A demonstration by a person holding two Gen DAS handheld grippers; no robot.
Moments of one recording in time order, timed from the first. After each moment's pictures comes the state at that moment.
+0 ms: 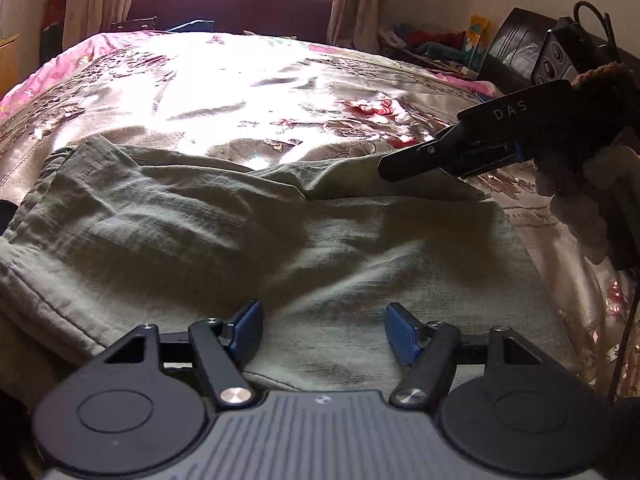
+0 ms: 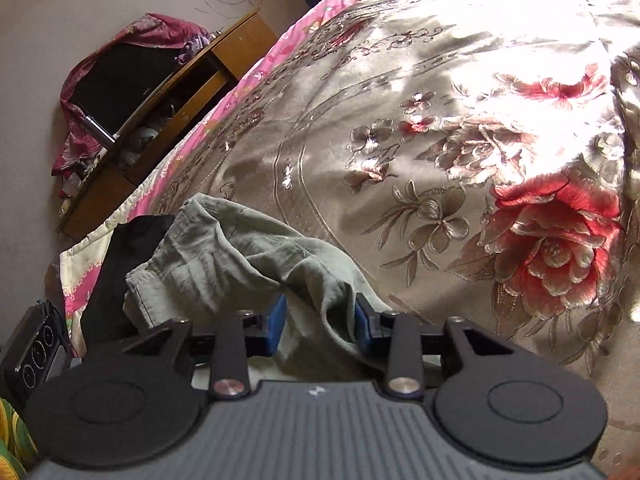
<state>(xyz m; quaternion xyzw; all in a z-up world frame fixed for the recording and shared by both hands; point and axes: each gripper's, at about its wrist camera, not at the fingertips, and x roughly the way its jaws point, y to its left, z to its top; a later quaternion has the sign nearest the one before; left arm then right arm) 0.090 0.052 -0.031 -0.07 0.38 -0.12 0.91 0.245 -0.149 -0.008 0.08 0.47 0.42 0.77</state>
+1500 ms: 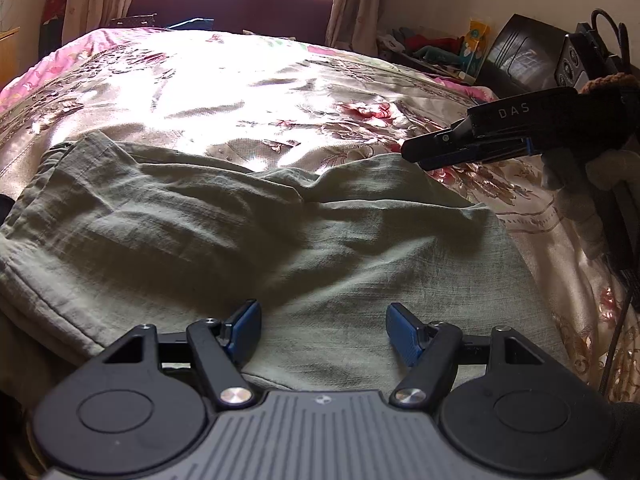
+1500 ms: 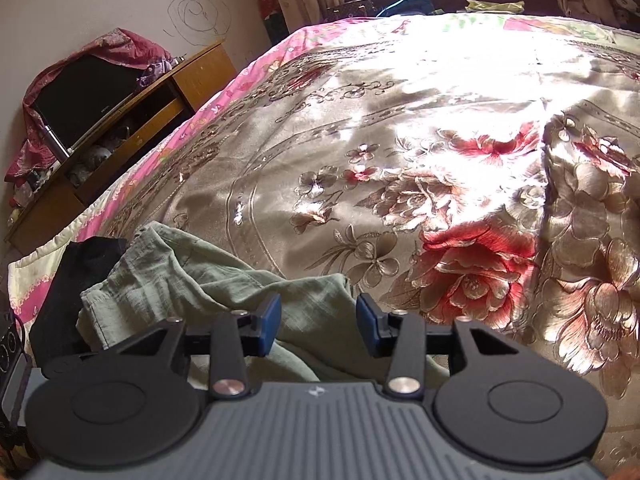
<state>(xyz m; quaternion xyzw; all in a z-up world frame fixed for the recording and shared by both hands) 0.089 0.055 -0.031 -0.08 0.38 -0.13 0.91 0.245 -0.162 0.007 0.04 0.43 0.34 0.83</state>
